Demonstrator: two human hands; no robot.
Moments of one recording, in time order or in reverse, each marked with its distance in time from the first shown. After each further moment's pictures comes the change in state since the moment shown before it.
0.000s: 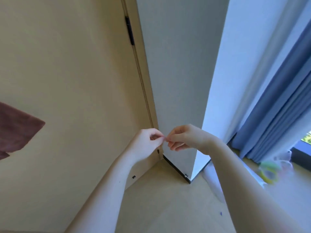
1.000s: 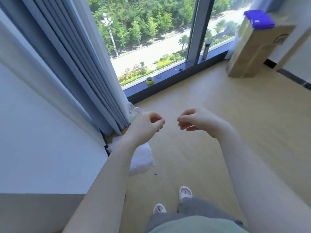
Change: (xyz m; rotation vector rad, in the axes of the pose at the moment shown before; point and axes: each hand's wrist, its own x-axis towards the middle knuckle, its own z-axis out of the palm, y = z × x) left_hand 0.090 0.225 0.339 0.242 -1.024 0.764; right_hand -0.277 0.207 -0.113 0.591 1.336 0.562
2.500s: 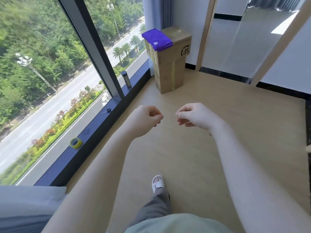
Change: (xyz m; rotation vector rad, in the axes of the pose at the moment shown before) left_hand 0.484 0.370 0.273 0.290 -0.408 0.366; right_hand 0.200 0.116 -0.522 0.291 0.509 0.106
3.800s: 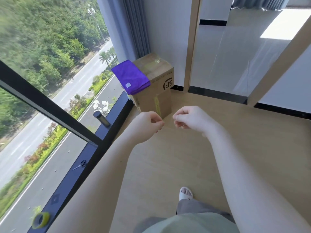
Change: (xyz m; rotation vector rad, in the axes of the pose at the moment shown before) left_hand 0.520 0.120 -0.038 0.048 -0.126 0.035; right_hand 0.430 -0.091 -0.257 0.048 0.101 0.029
